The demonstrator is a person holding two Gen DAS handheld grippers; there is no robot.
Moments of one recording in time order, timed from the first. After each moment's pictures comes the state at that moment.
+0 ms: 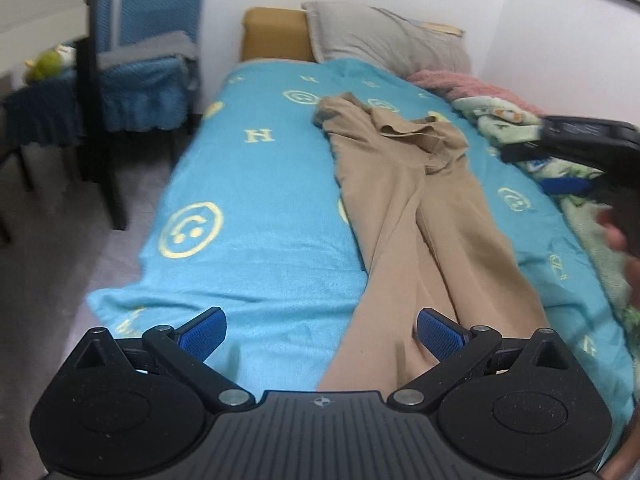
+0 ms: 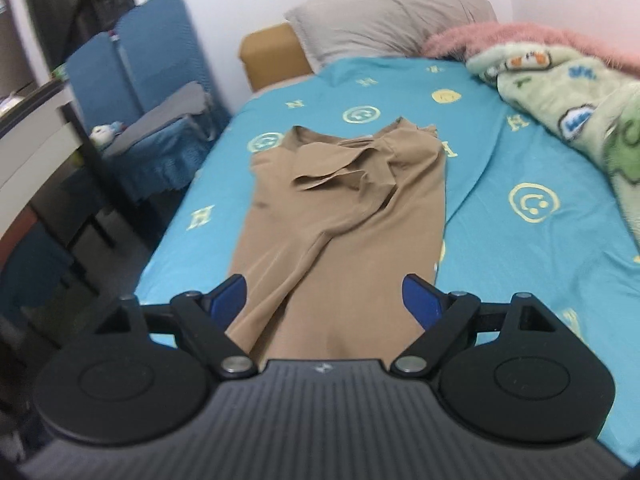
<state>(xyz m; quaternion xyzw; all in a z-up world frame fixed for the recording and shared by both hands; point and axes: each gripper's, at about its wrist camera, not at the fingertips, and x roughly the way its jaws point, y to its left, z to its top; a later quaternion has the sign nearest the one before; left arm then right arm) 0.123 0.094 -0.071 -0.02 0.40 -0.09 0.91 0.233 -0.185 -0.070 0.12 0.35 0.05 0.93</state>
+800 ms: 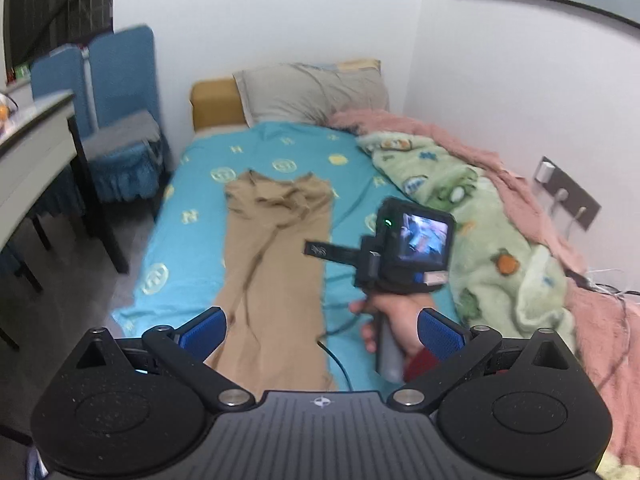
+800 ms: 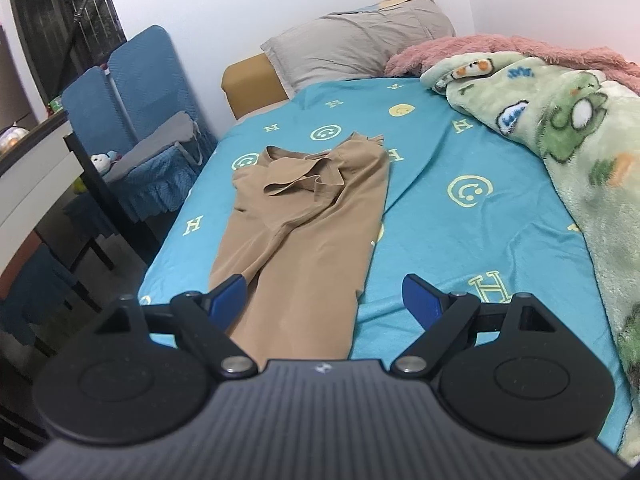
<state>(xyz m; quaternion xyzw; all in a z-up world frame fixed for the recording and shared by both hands) -0.086 -0.079 0.179 0.00 0.37 -0.14 0.92 0.160 -0.235 -0.055 0.15 0.31 0.02 0.94</state>
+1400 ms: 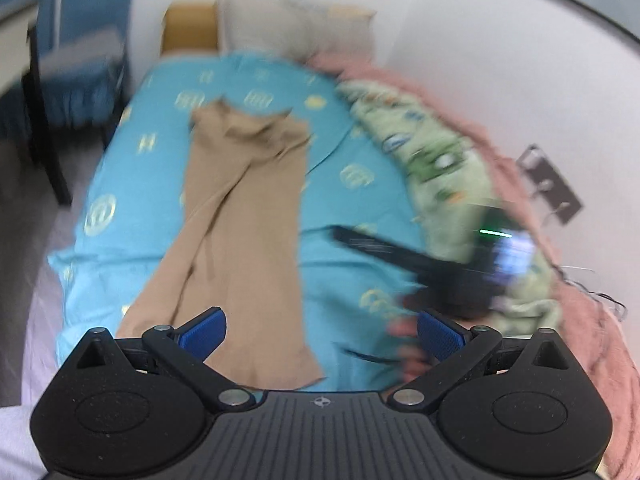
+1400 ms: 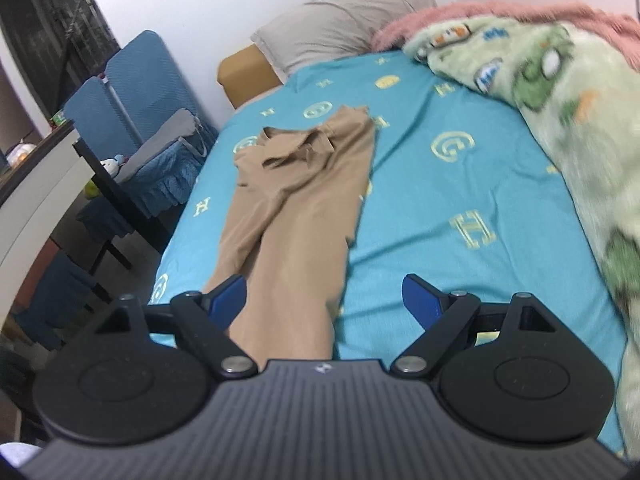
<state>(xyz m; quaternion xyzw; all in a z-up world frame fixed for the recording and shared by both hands) 0.028 0.000 0.061 -0.07 0.47 -0.18 0.86 0.106 -0.254 -0.065 0.21 0.34 0.02 0.92</state>
